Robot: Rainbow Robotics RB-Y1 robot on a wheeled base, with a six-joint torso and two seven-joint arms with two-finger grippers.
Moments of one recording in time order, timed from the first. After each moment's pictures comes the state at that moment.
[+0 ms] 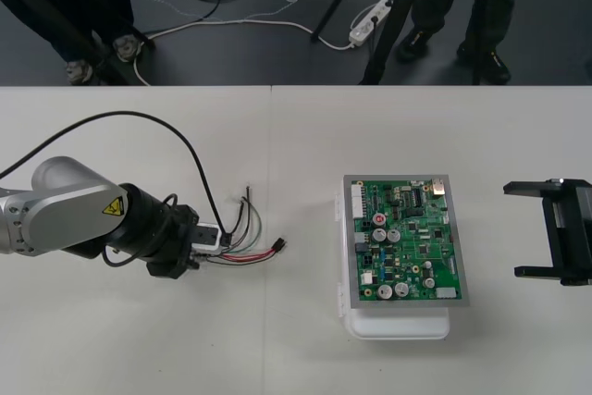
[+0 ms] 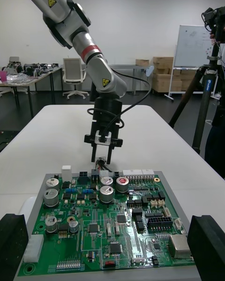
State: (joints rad) right arm -0.30 -1.13 0.63 -1.15 0.27 -1.56 0.81; left arm -0.80 0.99 -1.25 -1.48 -1.68 -0.73 0.43
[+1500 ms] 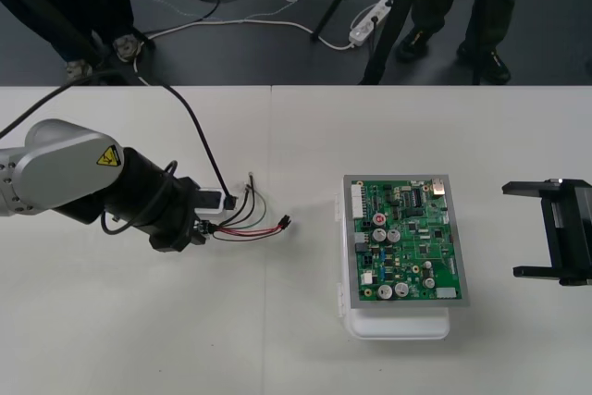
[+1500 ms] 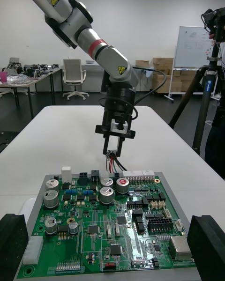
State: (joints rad) right arm -0.30 -1.13 0.63 -1.15 0.27 -1.56 0.81; left arm -0.83 0.98 -1.09 -1.48 -1.58 -0.92 0.44
